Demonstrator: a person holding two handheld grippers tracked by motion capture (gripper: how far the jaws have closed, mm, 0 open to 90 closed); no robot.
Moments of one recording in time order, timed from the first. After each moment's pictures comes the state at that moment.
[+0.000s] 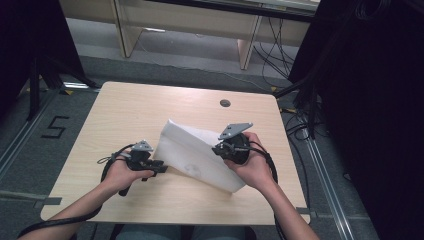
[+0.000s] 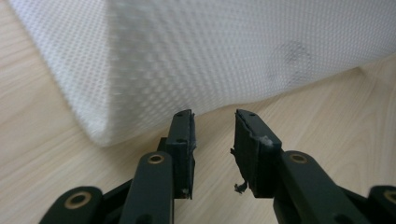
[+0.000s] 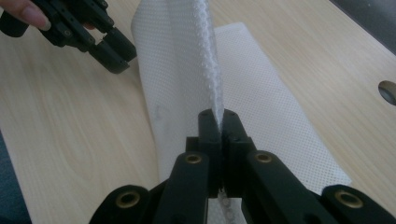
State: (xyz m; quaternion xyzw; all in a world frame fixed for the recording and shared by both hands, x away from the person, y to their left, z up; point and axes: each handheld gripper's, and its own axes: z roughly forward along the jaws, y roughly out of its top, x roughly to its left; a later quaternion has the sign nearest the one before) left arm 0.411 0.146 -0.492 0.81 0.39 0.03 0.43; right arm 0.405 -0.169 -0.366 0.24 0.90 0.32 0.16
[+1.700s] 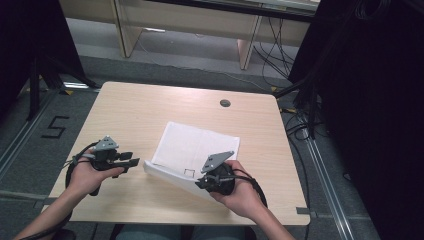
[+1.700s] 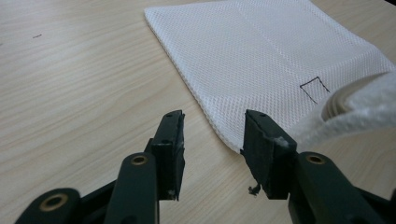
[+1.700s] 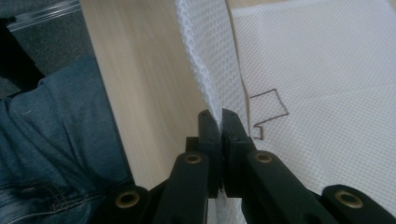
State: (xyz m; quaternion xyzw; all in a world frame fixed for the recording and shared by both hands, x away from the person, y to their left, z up) left arm 0.391 0.218 -0.474 0.78 0.42 0.13 0.45; right arm 0.347 -0.137 -0.404 0.20 0.93 0.31 0.06
